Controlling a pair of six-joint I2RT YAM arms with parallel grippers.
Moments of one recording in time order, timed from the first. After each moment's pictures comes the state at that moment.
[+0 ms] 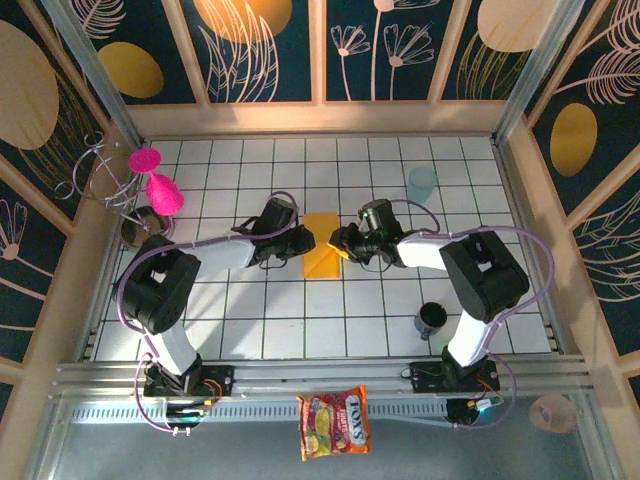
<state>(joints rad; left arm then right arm) -0.60 1.75 0.93 -0.02 0.23 -0.84 0.54 1.77 0.82 0.16 -0.47 1.06</state>
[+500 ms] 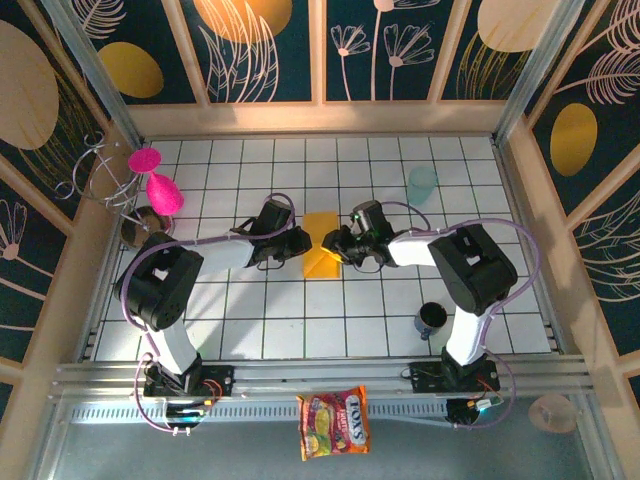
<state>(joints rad) -0.58 1.77 0.91 0.00 0.23 -0.84 0.58 1.83 0.86 0.20 -0.49 1.08</state>
